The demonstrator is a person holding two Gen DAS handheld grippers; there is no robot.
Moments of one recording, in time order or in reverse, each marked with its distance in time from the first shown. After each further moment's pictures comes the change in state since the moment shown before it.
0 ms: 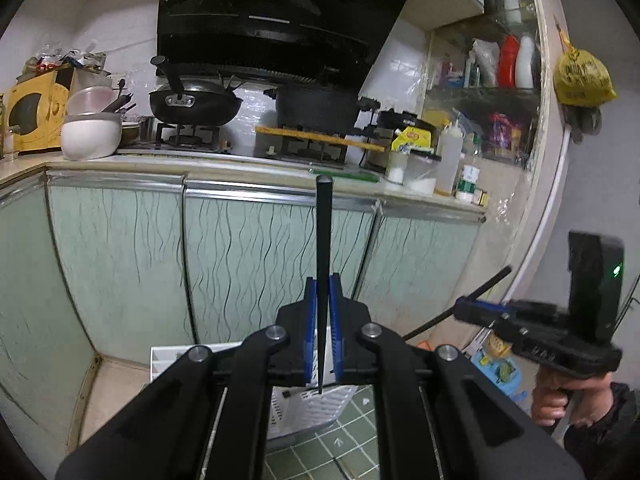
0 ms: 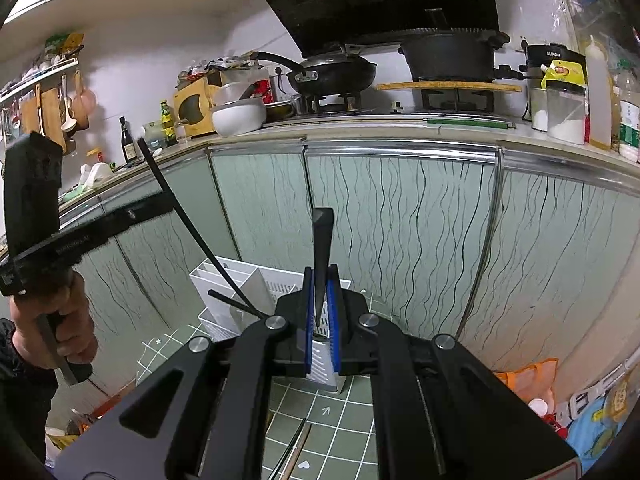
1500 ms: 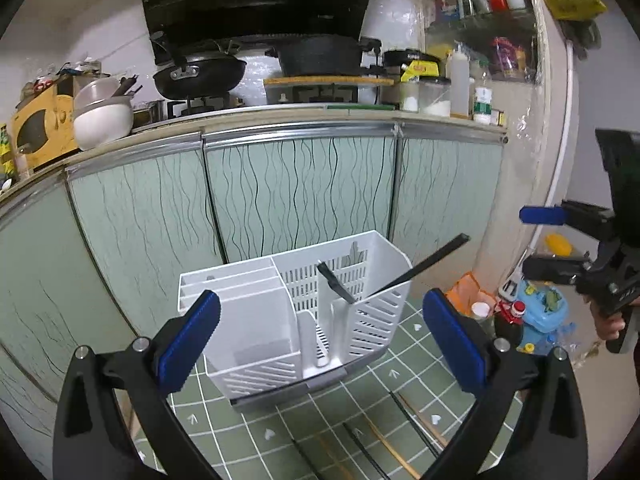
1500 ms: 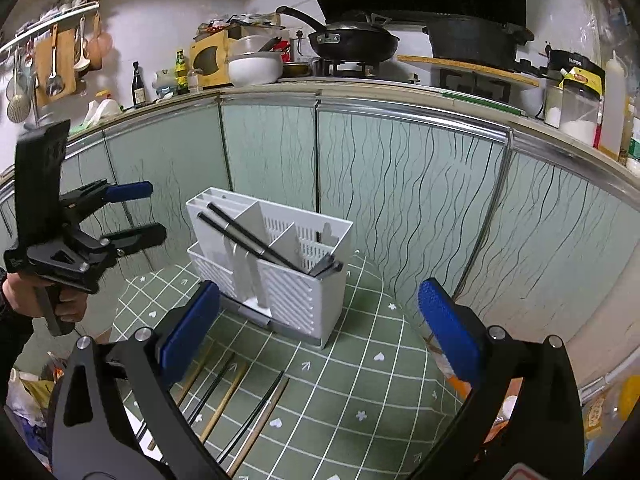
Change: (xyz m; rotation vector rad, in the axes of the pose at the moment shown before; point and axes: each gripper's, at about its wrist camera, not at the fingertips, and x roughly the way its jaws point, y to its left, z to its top) left arm -0.007 0.001 -0.083 0.156 0.132 0.129; right arm -0.005 0.015 -0.056 -0.150 0.108 -0.018
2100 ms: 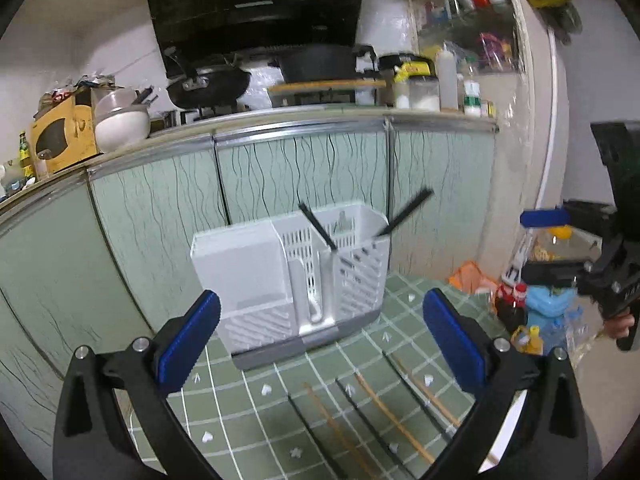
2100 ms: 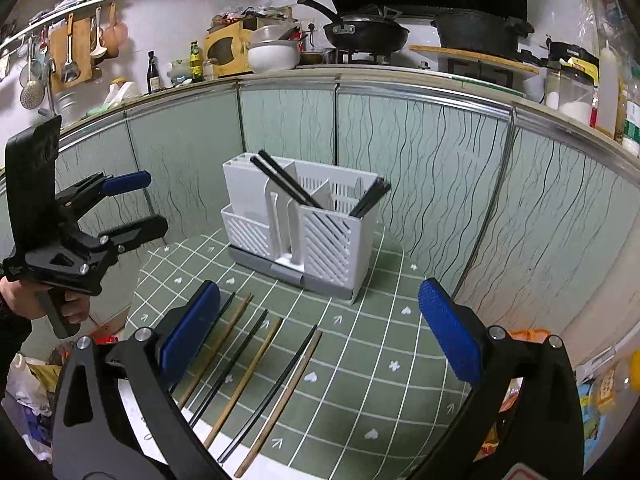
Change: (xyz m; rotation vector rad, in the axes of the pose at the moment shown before) left arm -0.045 -0.030 -0.060 0.050 -0.016 0.053; right arm -0.031 0.032 -0.060 0.018 0.023 0.031
